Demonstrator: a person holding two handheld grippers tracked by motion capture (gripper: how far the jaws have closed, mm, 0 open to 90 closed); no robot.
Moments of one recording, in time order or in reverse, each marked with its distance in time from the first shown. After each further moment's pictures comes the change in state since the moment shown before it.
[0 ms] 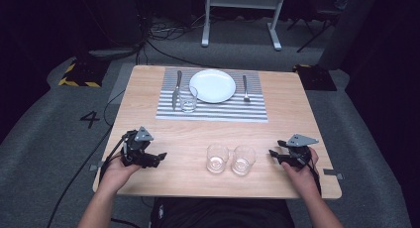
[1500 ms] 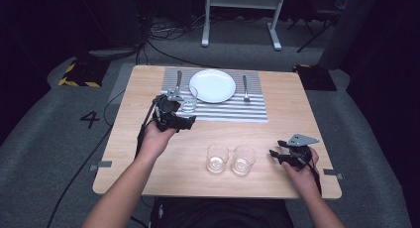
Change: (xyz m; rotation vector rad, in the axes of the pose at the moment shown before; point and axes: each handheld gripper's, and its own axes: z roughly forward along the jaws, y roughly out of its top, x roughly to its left) left arm -0.018 0.129 0.019 -0.120 0.047 -0.112; right arm -0.001 0.000 0.000 0.003 0.011 0.018
